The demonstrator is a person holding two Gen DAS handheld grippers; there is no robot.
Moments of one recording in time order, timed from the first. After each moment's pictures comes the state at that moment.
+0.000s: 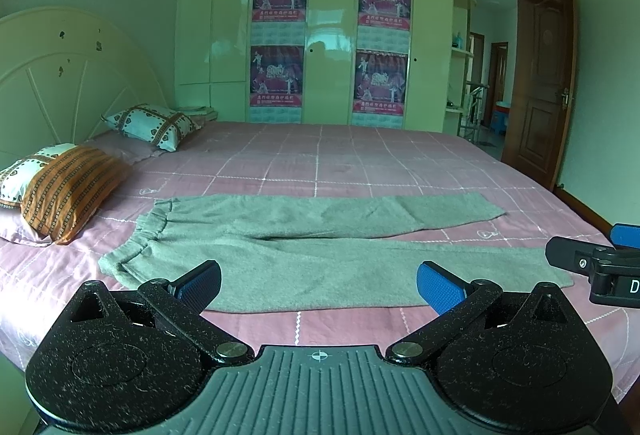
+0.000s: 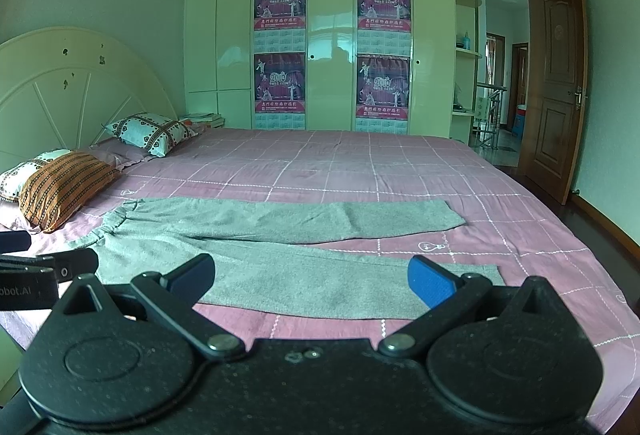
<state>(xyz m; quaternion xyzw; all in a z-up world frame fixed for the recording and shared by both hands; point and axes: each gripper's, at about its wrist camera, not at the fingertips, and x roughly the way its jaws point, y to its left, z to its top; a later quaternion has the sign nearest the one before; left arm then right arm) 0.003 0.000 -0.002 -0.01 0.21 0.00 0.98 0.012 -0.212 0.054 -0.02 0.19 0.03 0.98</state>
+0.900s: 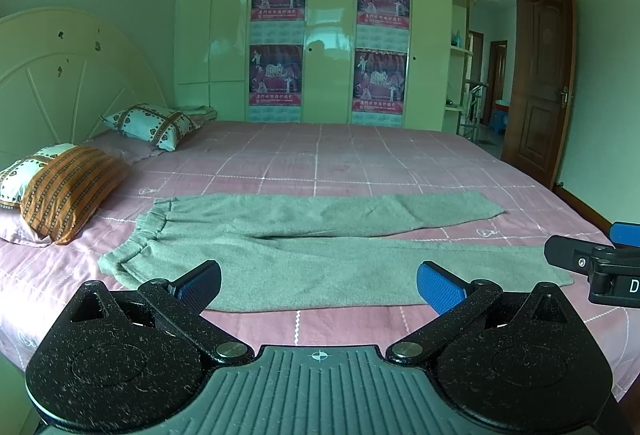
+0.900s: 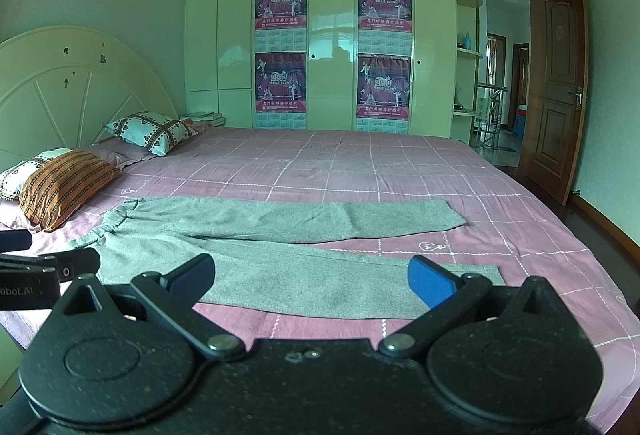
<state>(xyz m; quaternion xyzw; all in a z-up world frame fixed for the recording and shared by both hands) 0.001 -0.002 -0.002 -0.01 0.21 0.00 0.98 0.013 -0.212 0.053 -0.02 0.19 0.03 0.98</state>
